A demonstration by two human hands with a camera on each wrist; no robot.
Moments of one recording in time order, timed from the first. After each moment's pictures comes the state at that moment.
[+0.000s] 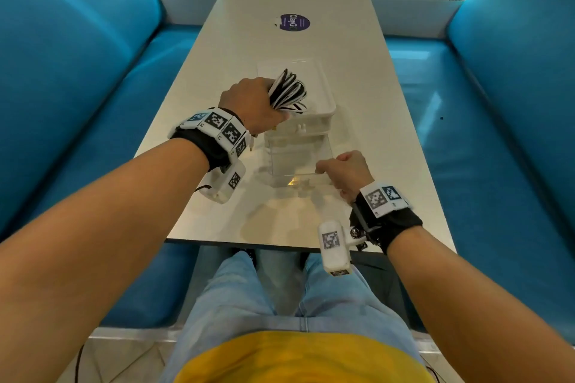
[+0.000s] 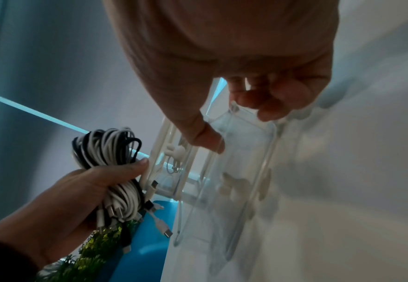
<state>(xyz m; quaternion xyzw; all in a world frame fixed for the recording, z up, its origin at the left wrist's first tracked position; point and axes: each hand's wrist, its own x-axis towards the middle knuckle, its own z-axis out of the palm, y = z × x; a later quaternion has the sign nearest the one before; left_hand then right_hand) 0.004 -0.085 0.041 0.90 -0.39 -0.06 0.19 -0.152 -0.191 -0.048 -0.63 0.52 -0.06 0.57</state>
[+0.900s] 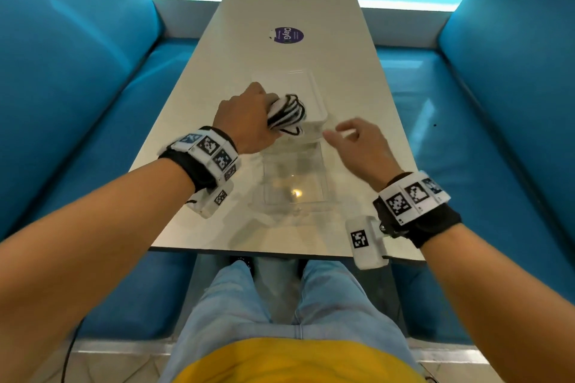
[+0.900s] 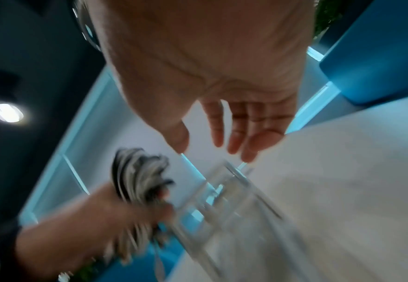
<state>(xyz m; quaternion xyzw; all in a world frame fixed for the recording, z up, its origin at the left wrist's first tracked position) -0.008 -0.078 0.041 0.87 -0.47 0.01 0.13 -0.176 -0.203 0.024 -0.81 0.37 -0.16 0.43</state>
